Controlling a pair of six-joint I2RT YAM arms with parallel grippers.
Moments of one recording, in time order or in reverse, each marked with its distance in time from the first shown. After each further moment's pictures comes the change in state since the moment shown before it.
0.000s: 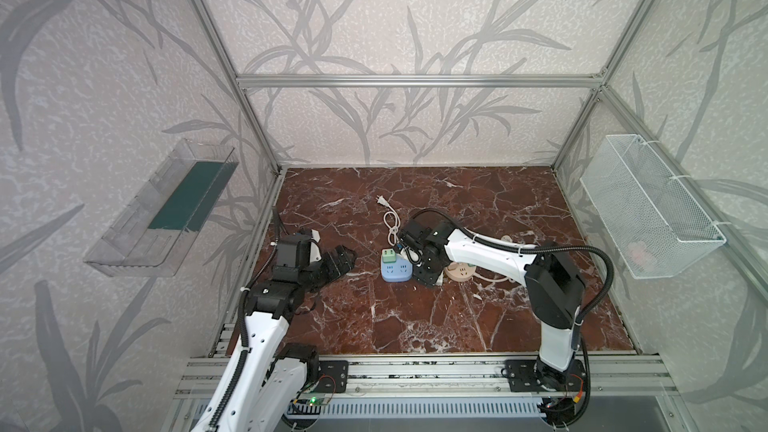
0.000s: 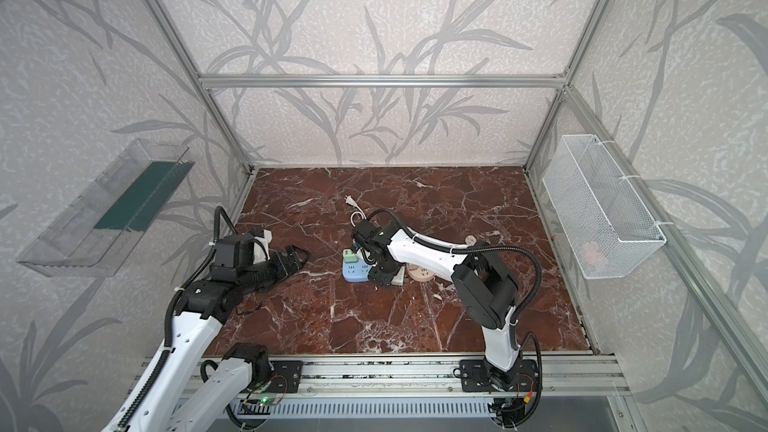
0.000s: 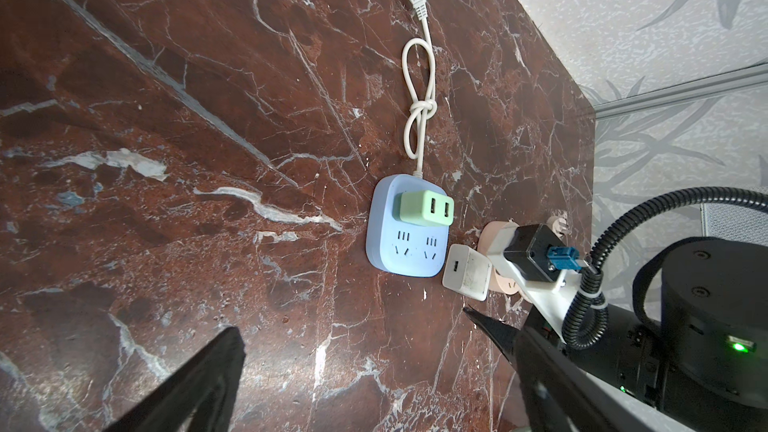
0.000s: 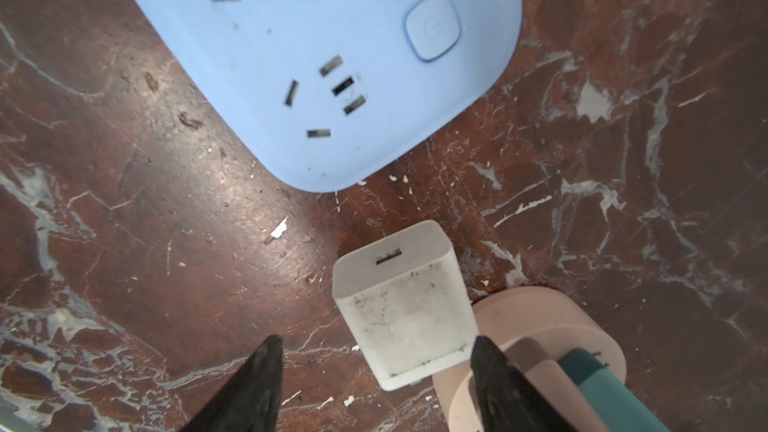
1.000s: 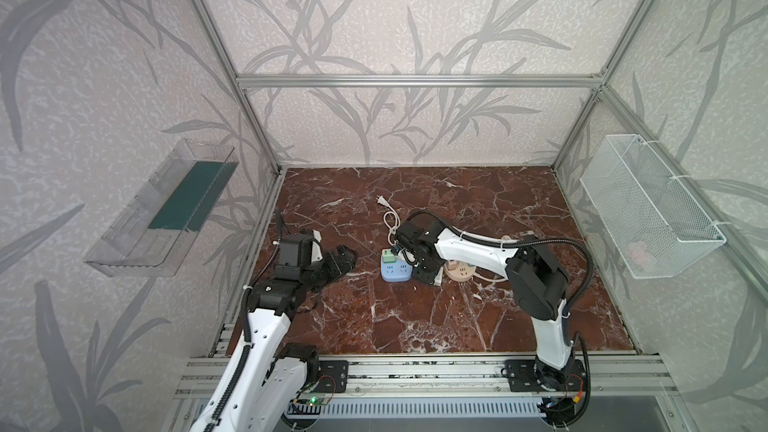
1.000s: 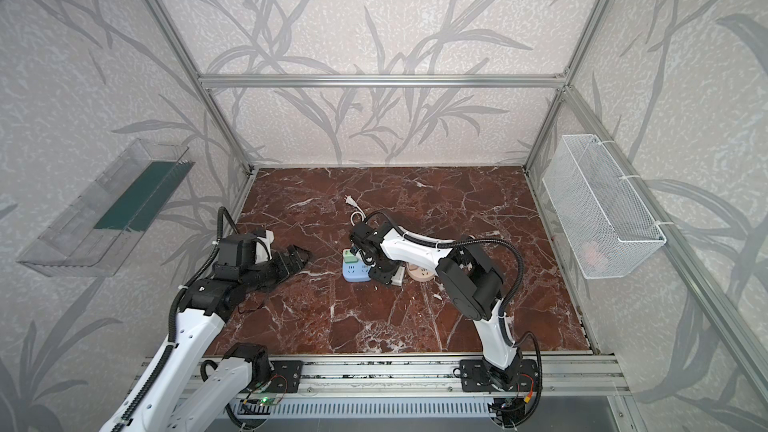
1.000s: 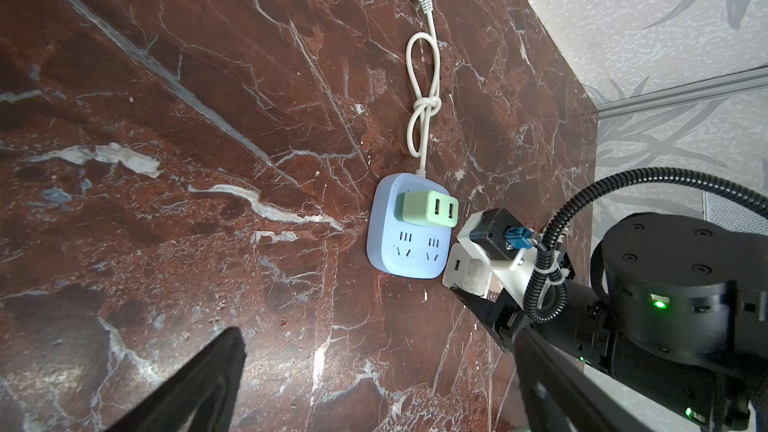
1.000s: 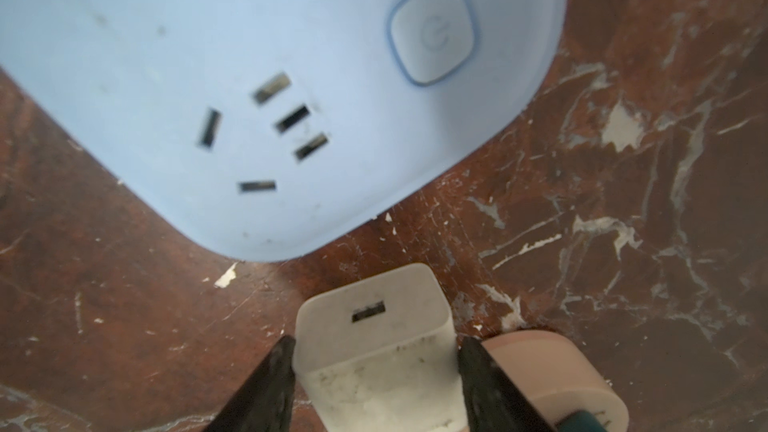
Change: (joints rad) left arm 0.000 0.015 -0.023 0.024 0.005 -0.013; right arm -0.017 0.114 0.055 0.004 0.025 -0.040
